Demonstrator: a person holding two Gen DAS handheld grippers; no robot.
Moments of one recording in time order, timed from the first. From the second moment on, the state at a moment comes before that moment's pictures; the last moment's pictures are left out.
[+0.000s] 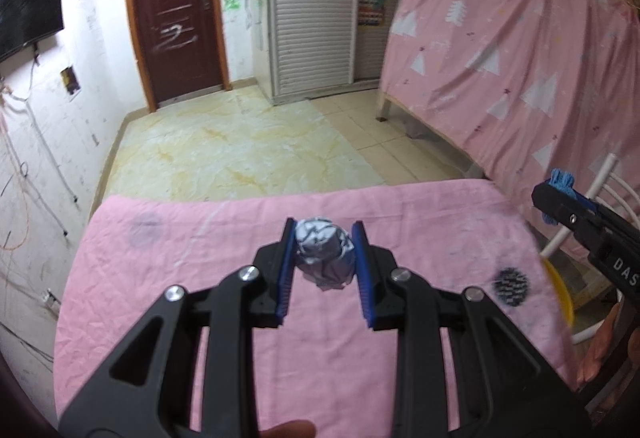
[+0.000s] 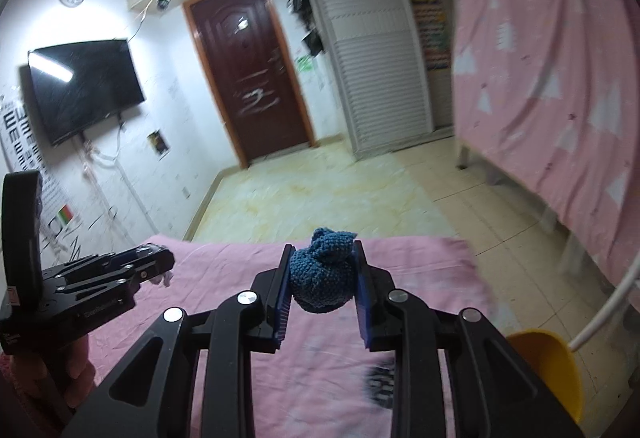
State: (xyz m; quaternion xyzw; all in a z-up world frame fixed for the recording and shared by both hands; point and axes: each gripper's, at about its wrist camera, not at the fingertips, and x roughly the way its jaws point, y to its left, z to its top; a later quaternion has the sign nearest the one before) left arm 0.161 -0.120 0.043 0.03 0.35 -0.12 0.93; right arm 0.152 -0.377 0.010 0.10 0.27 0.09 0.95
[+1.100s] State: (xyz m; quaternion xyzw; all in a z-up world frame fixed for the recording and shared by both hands) left arm 0.097 -0.363 0.029 0.10 0.39 -0.33 0.85; right arm 0.055 -0.552 -0.050 0.16 0.27 -0.06 0.95
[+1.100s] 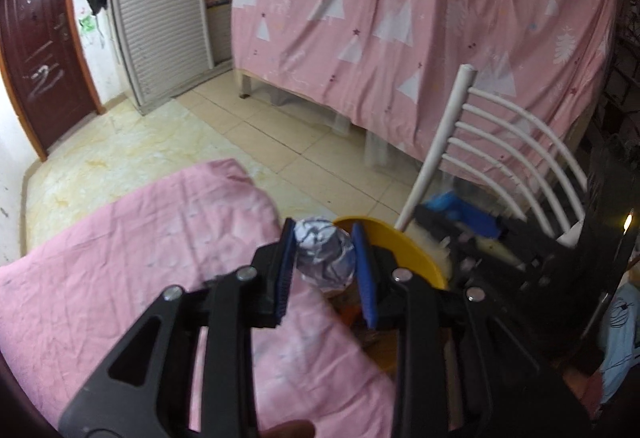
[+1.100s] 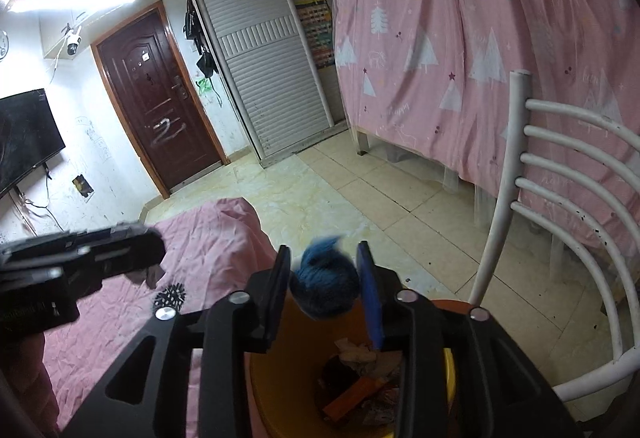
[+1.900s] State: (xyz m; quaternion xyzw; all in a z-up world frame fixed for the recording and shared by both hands) left arm 0.101 -0.323 0.062 0.07 0.35 -0.33 0.88; right arm 0.059 -0.520 -0.037 0.14 0.27 -0.05 0.95
